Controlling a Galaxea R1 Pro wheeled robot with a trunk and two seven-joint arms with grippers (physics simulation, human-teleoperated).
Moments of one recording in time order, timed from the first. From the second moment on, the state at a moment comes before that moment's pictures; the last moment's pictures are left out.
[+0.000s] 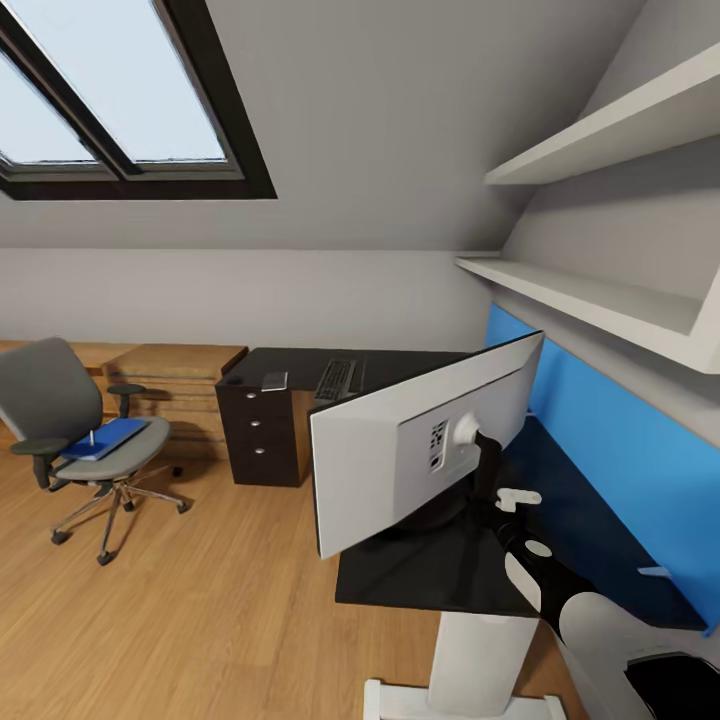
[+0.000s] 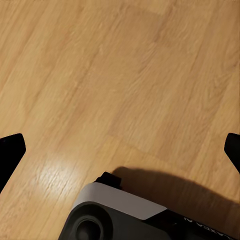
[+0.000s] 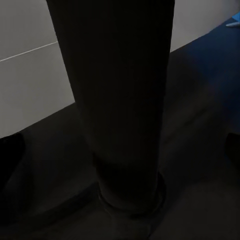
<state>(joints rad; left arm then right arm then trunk) 0.04 -0.08 -0.42 -0.56 0.52 -0.21 0.57 -0.79 -0.10 0.18 -0.26 -0.31 -0.26 0.02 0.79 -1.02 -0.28</state>
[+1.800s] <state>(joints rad) 0.04 -0.08 -0.43 -0.56 0.52 -0.21 0.57 -0.79 -0.11 0.18 -0.26 -0.11 -0.28 0.02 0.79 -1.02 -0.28</state>
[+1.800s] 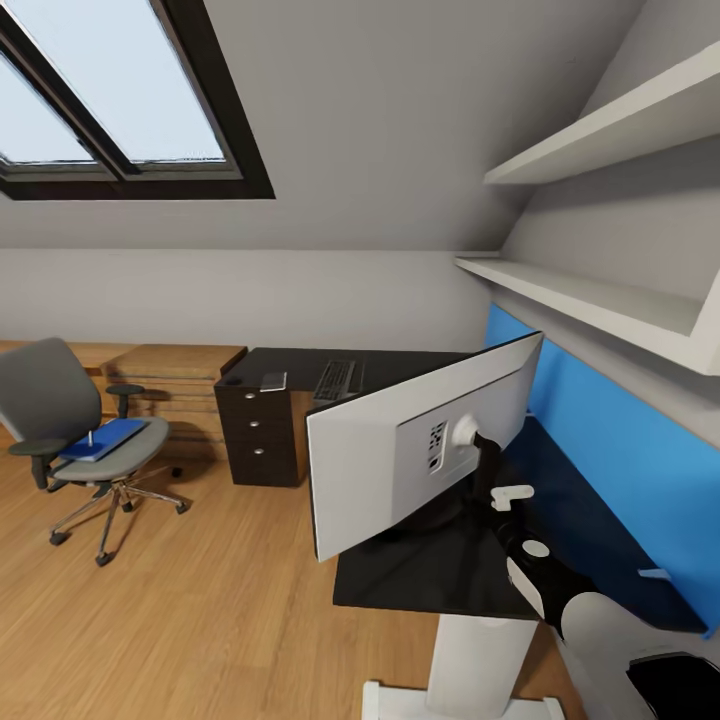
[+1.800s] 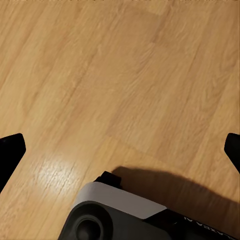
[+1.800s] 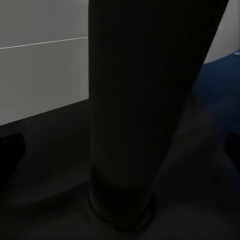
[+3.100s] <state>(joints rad) 0.04 -0.08 -0.42 -0.56 0.52 -0.21 0.57 -0.79 -0.11 0.18 -0.26 -0.11 -0.28 0.02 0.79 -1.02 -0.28</state>
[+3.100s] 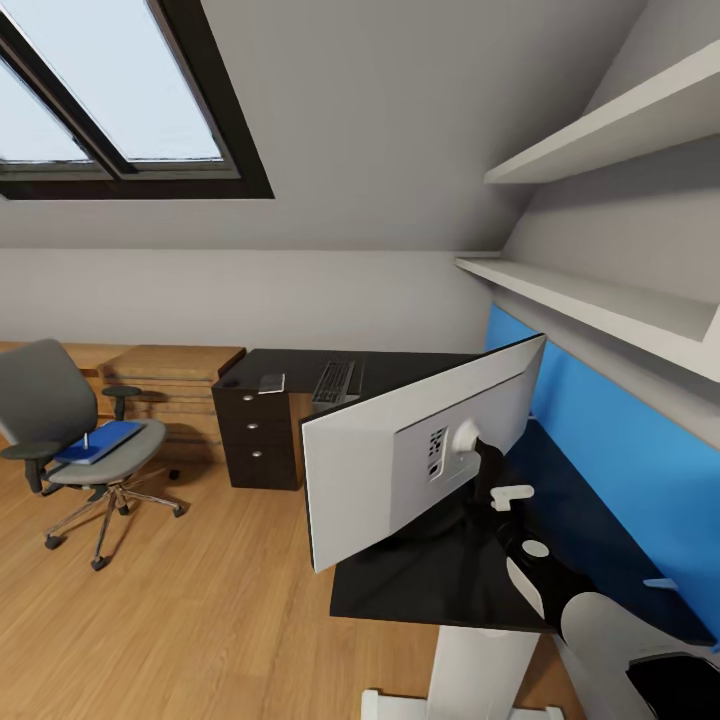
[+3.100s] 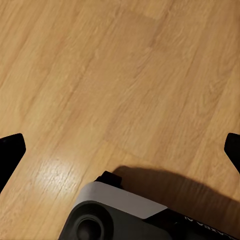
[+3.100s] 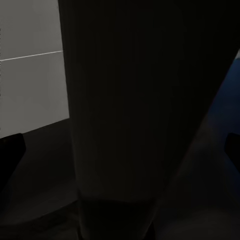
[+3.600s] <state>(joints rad) 0.04 -0.08 -0.42 -0.56 0.52 -0.21 0.57 -0.79 -0.11 0.17 -0.26 -0.11 -0.28 0.01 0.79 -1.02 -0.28</state>
